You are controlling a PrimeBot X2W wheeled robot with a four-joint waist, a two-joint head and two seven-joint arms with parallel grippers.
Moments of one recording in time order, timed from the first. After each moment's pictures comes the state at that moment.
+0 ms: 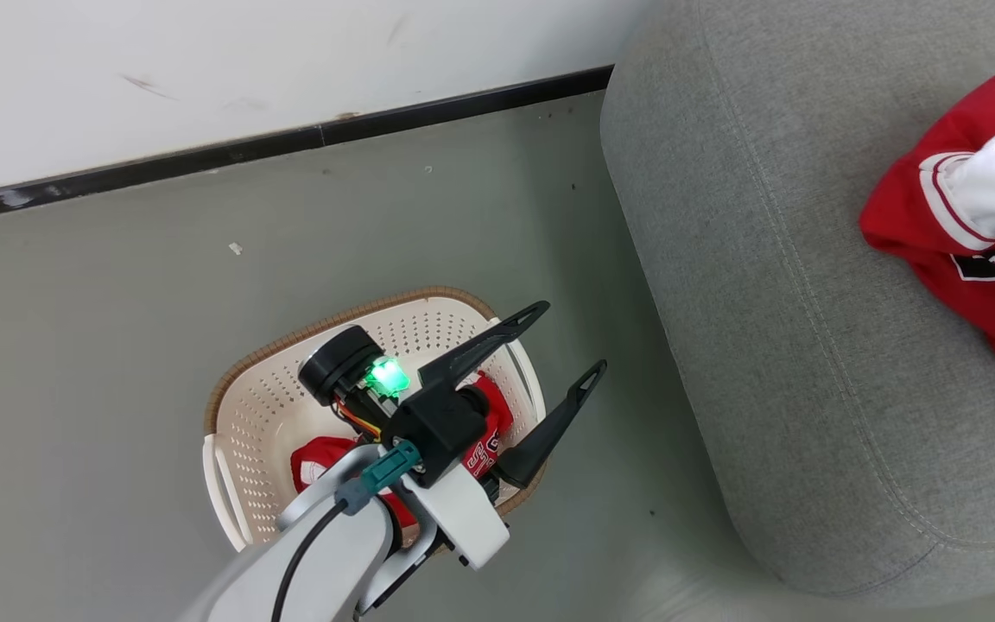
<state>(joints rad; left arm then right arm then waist) -0.51 0.13 -0.71 0.05 -0.28 -0.09 -0.11 -0.51 -0.36 -0.09 0.59 0.24 0.12 -0.25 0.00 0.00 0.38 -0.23</state>
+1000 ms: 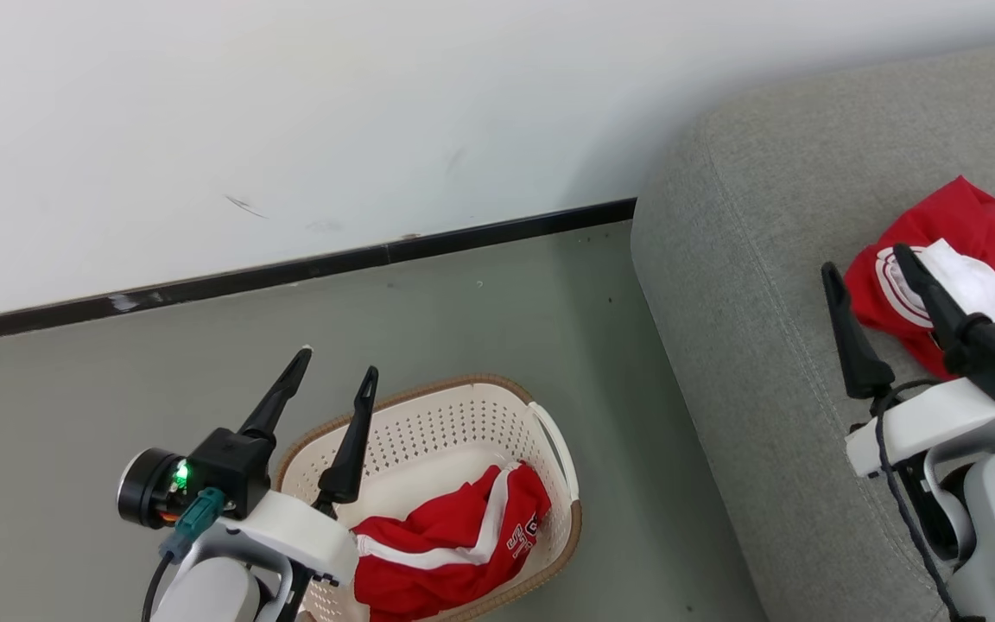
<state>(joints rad) -0.29 0.19 -0.45 0.18 -0.40 0.08 -0.23 -0.31 -0.19 0.02 0.20 0.06 0.12 -0.25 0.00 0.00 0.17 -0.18</state>
